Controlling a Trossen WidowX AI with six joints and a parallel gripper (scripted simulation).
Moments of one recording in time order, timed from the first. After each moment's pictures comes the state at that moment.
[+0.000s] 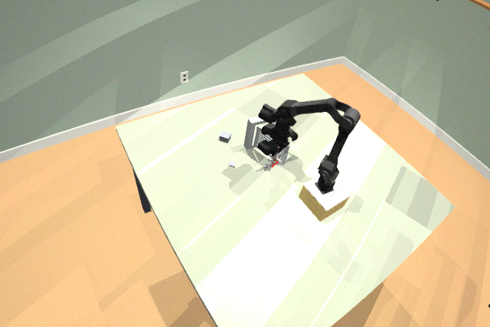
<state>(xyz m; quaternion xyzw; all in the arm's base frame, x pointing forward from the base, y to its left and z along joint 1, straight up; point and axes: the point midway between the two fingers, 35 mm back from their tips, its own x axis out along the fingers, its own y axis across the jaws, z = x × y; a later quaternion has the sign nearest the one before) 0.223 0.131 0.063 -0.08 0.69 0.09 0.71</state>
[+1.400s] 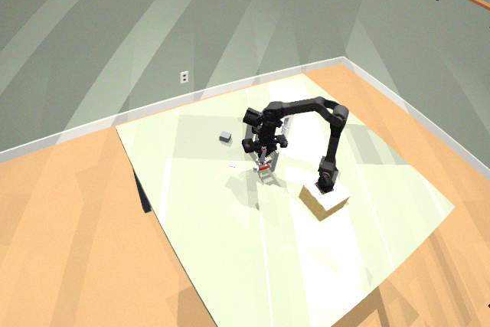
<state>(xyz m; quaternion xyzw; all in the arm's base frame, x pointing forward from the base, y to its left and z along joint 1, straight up) 0.228 0.193 0.064 0.06 0.70 -0.04 0.71</state>
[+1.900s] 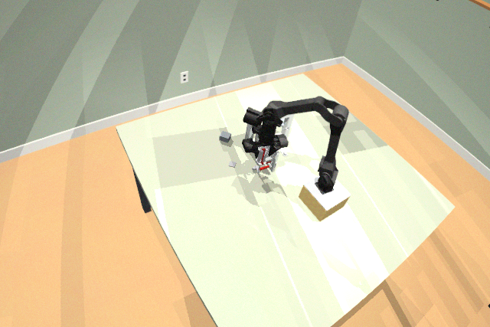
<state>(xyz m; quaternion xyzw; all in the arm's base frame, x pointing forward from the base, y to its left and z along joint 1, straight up) 0.227 0.192 0.067 0.05 0.70 -0.05 0.71</state>
